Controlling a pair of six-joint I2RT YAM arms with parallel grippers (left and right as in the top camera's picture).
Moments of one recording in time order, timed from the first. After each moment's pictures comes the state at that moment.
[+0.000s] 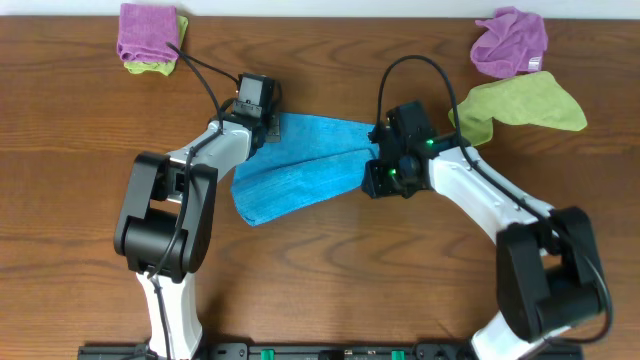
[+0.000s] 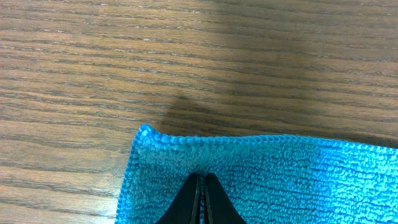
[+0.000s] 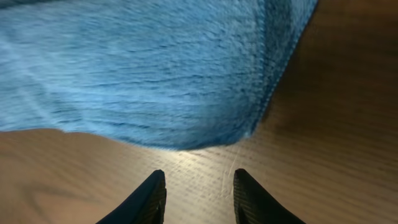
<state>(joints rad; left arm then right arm) -0.27 2.09 1.29 -0.21 -0.14 -0.27 0.35 1.81 1.12 -0.63 -0.29 0.20</state>
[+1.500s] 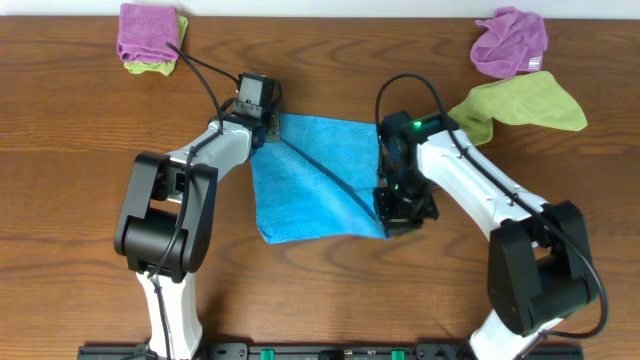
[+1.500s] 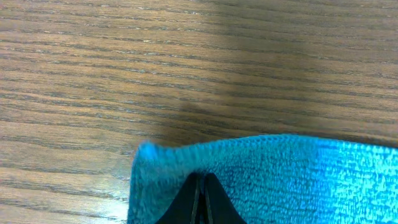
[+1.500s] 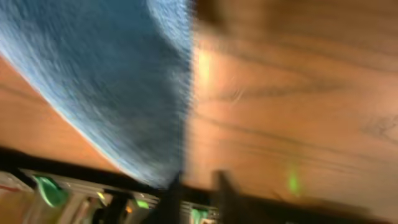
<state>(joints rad) -0.27 2.09 1.29 -0.20 -0.14 -0.27 0.41 1.84 1.29 -1.33 -0.25 0.28</state>
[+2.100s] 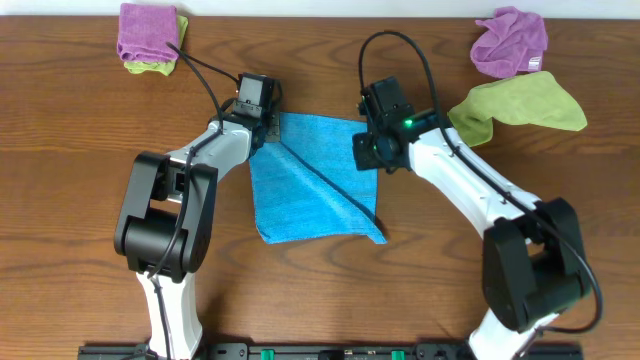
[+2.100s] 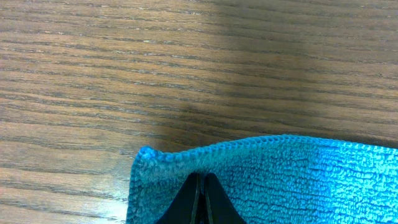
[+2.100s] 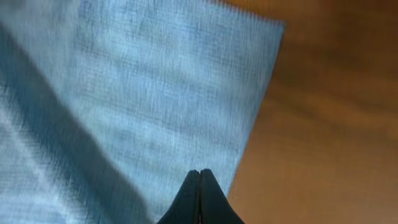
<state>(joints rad) -0.27 2.09 1.29 -0.20 -0.14 -0.27 0.43 1.88 1.33 -0.63 0.00 0.26</state>
